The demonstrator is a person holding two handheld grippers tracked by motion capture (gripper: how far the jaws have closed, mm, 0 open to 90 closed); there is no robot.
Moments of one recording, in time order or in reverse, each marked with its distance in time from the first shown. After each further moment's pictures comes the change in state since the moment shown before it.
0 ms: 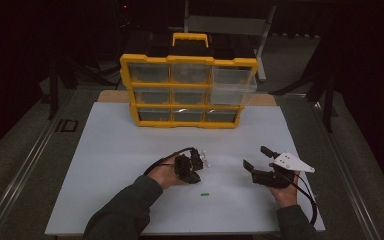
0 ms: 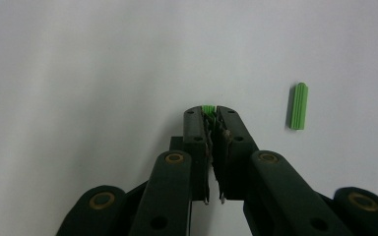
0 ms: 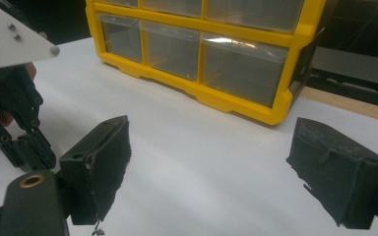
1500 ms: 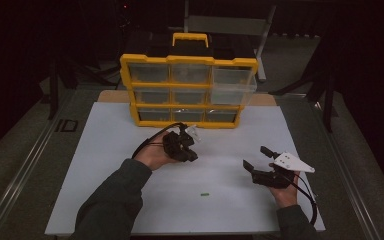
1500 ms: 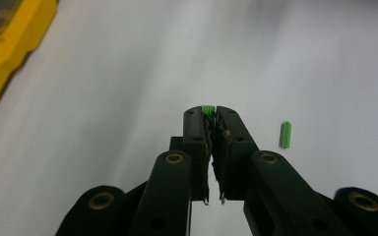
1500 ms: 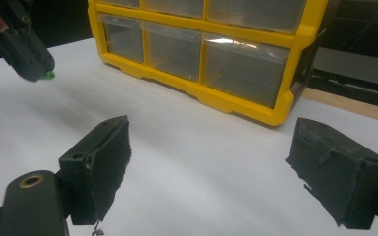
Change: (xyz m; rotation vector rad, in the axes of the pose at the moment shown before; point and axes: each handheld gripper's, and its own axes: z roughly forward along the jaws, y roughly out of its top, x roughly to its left) left arm 0.026 0.005 -0.081 -0.167 0.037 -0.040; right arm 0.000 0.000 0.000 -0.005 0.005 -0.002
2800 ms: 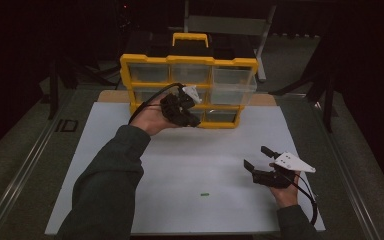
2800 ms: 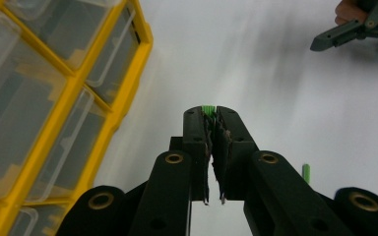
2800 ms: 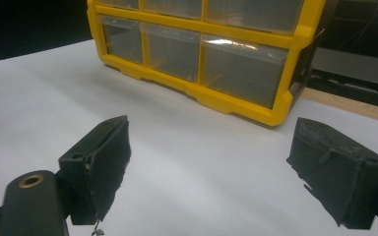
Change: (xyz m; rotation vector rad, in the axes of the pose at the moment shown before) left arm 0.041 0.055 -0.075 -0.084 0.068 0.037; right arm -0.001 0.000 -0.001 -0.002 0.001 0.004
